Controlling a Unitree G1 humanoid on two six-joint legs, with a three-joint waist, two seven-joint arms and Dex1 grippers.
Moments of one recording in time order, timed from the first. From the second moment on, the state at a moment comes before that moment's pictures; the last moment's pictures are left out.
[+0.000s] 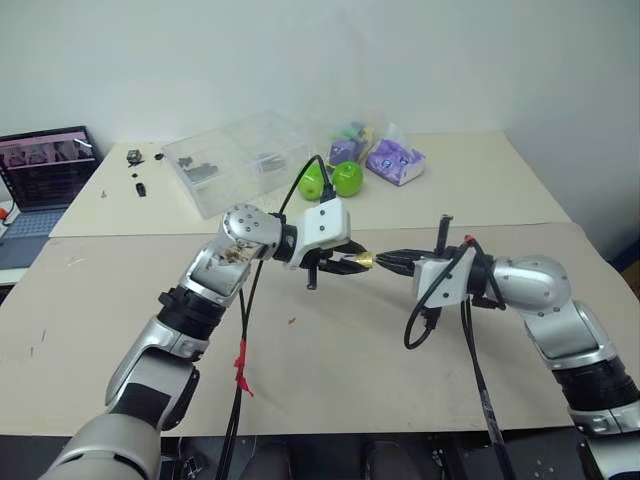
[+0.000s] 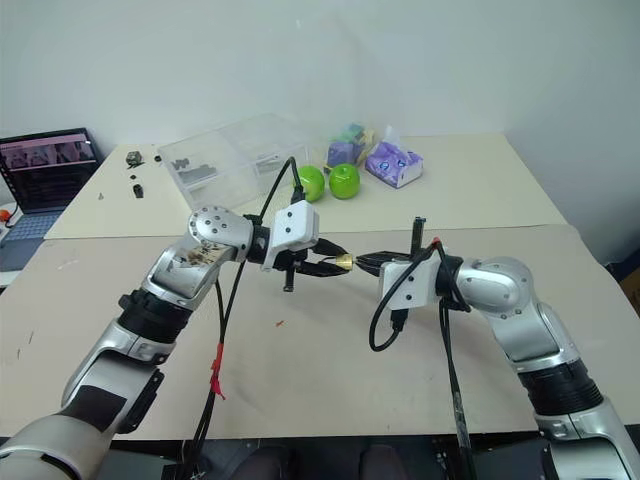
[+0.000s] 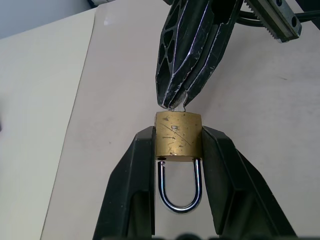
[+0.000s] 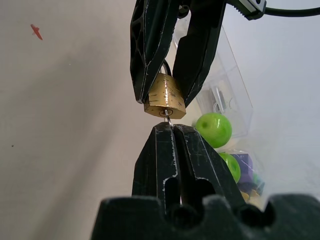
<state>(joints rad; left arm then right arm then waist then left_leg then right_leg) -0.85 0.39 -0.34 0.13 -0.13 0.34 -1.17 -0.43 -0.76 0.15 -0.15 -0.13 -0.30 0.87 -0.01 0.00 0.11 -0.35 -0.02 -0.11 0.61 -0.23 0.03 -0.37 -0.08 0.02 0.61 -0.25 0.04</state>
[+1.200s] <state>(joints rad) -0.88 0.44 -0.24 0.14 -0.45 0.85 -1.16 -0.38 -0.83 0.12 -0.02 -0.21 -0.69 0.72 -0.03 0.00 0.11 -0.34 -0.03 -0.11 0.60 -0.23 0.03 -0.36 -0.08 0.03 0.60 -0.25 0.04</state>
